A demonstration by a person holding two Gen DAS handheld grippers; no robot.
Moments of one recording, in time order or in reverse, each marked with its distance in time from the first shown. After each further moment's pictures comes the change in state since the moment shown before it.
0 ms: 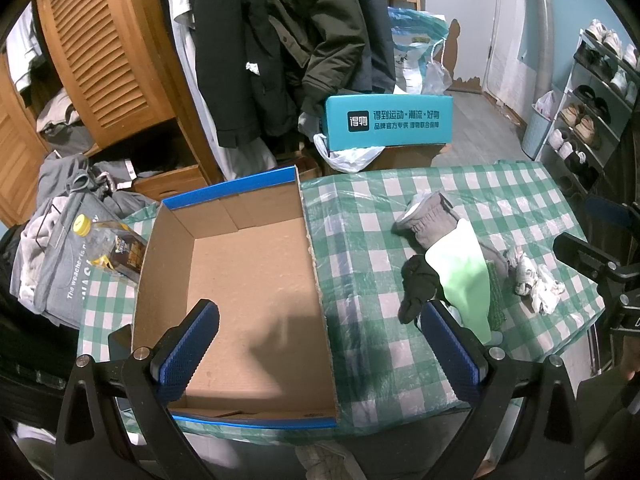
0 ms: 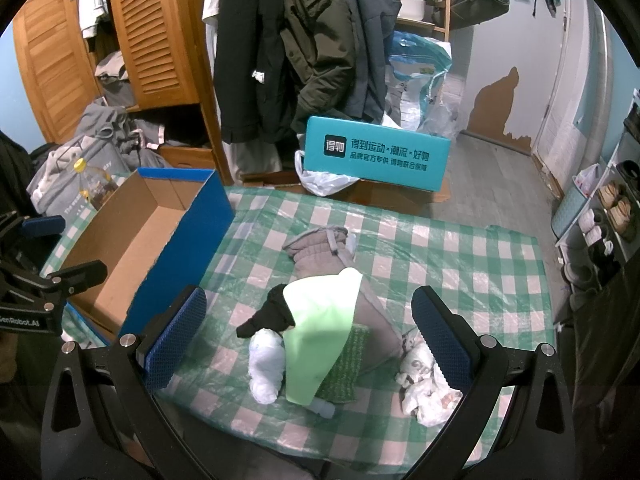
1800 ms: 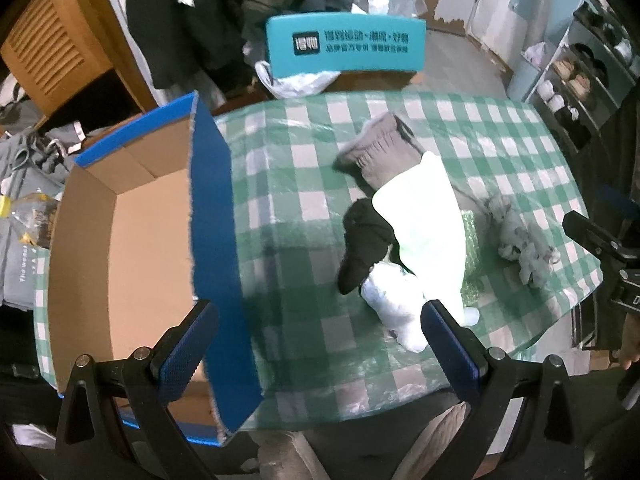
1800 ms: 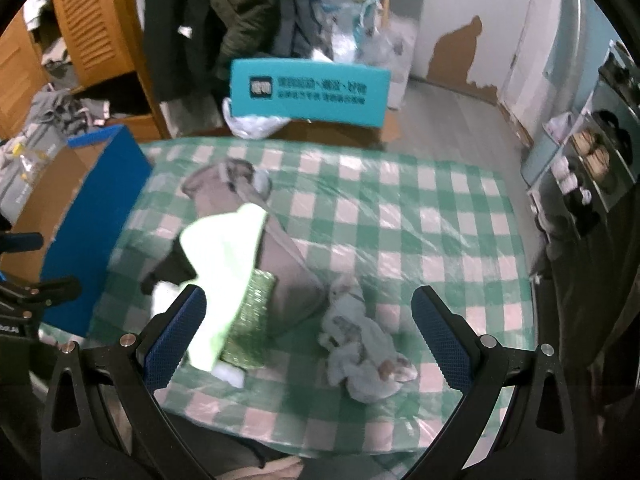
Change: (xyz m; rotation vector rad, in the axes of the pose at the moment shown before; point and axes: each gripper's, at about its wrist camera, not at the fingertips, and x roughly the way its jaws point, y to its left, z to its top) left arm 0.078 -0.069 -0.006 0.036 0.262 -0.085; right arm 0.042 -0.088 -0.044 0.074 0.161 -0.111
